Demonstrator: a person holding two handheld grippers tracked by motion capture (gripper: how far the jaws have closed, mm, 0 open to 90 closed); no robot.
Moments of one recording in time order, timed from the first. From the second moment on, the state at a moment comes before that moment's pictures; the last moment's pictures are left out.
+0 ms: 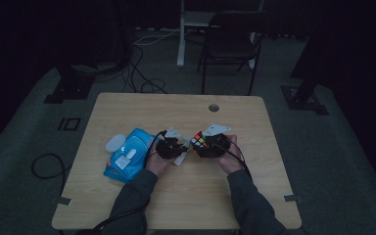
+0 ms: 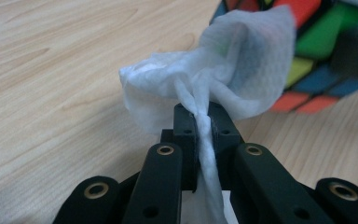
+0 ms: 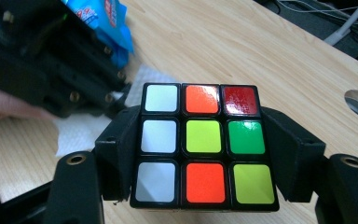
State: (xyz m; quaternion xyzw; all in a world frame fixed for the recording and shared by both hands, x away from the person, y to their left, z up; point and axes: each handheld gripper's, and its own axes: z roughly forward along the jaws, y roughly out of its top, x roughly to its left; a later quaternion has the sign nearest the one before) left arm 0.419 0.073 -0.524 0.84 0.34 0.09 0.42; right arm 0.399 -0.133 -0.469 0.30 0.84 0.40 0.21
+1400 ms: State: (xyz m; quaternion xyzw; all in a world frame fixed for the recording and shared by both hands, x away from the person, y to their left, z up) left arm 0.405 0.052 -0.528 0.85 0.30 0.09 0.43; right arm 0.404 -0.122 -0.461 0.31 0.83 0.42 0.20
